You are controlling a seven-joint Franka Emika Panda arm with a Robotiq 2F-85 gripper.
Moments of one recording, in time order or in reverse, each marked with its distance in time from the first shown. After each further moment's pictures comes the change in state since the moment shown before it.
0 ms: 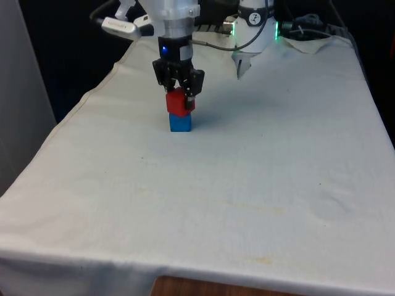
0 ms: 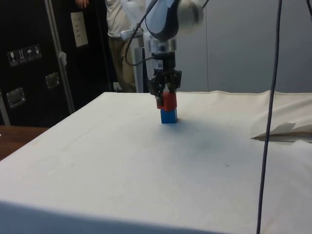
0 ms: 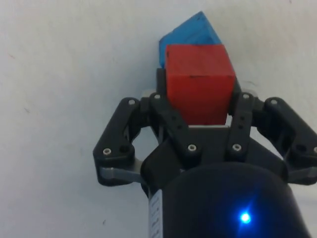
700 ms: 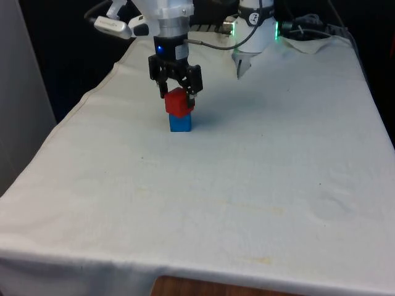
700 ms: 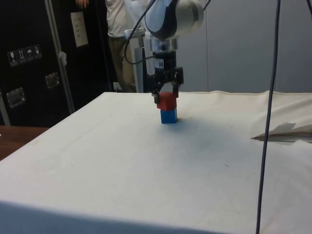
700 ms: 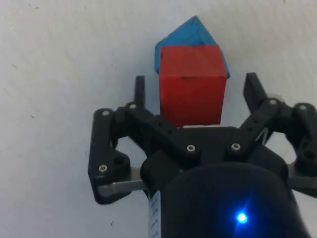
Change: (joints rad) arm -0.006 0.005 -0.010 0.009 0.045 -0.009 -0.035
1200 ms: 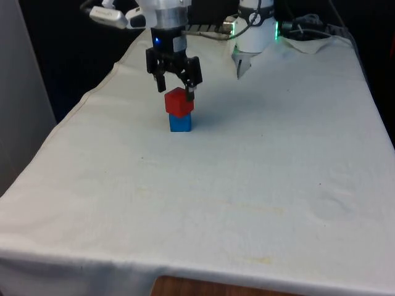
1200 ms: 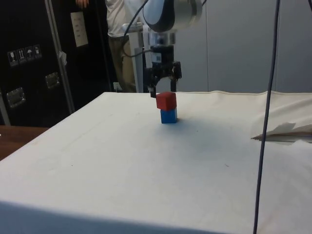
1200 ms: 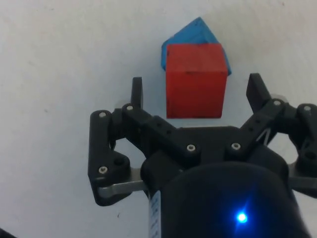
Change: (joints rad) arm 0.000 -0.030 -0.005 0.019 -0.001 -0.034 -0.003
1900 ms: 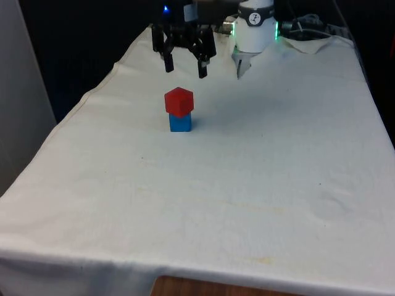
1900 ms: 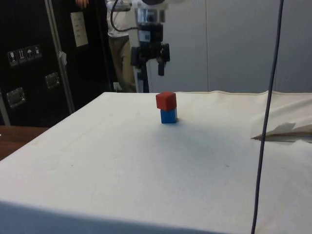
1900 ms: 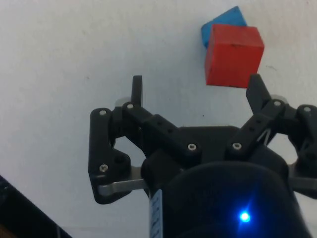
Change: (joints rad) arm 0.028 -0.116 0.022 0.054 -0.050 -0.131 0.025
